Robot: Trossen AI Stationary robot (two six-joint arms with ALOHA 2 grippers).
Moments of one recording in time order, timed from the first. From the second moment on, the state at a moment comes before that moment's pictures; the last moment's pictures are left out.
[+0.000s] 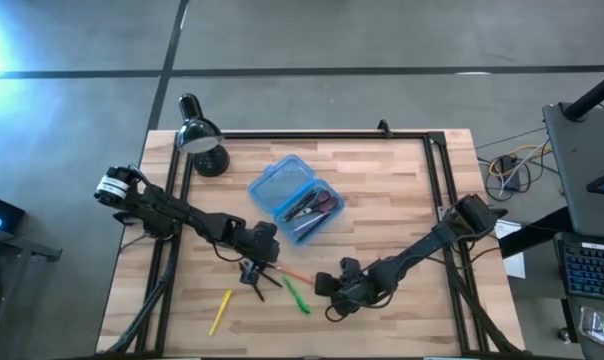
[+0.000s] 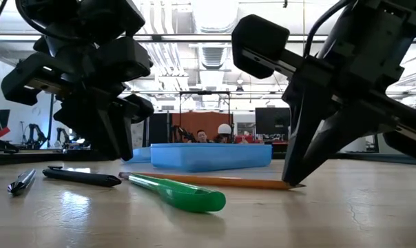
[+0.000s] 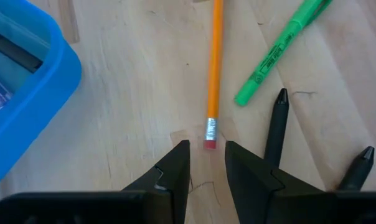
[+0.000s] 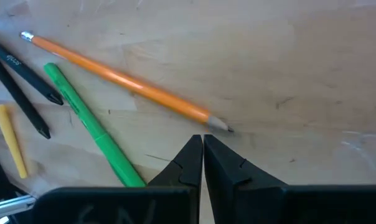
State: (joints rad) left arm -0.24 1.55 0.71 -0.08 0.08 0.00; right arm 0.54 1.96 1.15 -0.26 0.26 2.23
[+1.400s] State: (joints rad) left arm -0.23 1.55 0.71 -0.07 0.06 0.01; right arm 0.54 1.93 1.14 -0.29 0.29 2.20
